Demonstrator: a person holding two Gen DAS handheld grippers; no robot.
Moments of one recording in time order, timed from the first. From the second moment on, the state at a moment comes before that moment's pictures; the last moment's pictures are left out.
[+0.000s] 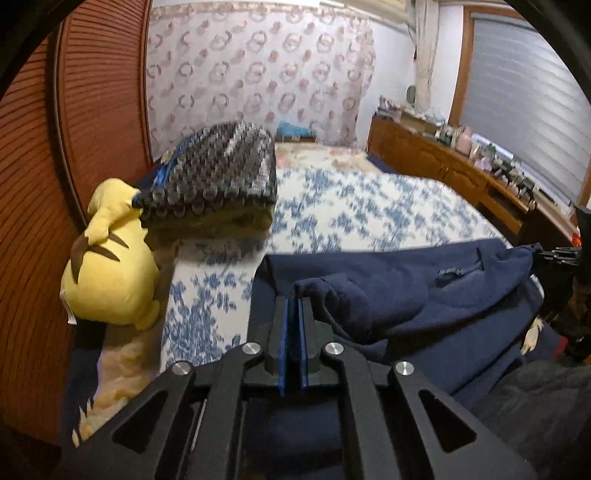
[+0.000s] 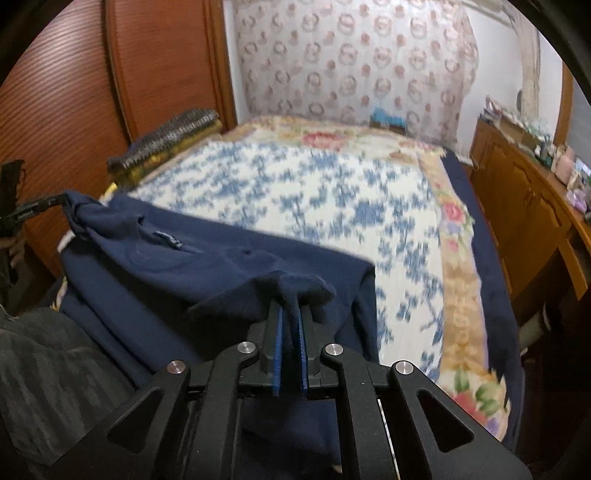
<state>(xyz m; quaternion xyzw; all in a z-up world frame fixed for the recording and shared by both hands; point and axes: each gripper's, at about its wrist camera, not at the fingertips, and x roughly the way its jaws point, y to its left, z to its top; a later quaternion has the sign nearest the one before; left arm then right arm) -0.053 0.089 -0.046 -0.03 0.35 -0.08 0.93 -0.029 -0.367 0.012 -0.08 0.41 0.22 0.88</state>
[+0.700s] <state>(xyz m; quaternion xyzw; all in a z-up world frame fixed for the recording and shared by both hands) 0.009 0.105 -0.019 0.01 0.33 -0.07 0.94 0.047 -0.373 -0.004 -0.08 0.39 0.18 0.90</state>
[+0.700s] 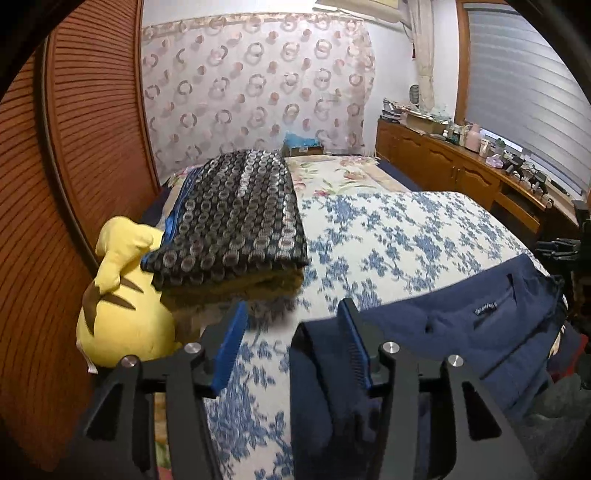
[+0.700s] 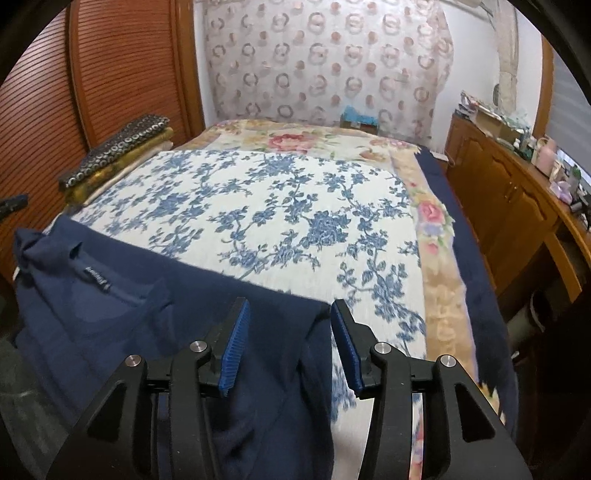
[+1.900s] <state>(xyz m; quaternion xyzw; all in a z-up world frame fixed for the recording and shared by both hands) 0.061 0.093 -0.102 0.01 0.43 -0.11 0.89 0.085 -0.368 -0.046 -0.08 0.43 0.18 0.88</state>
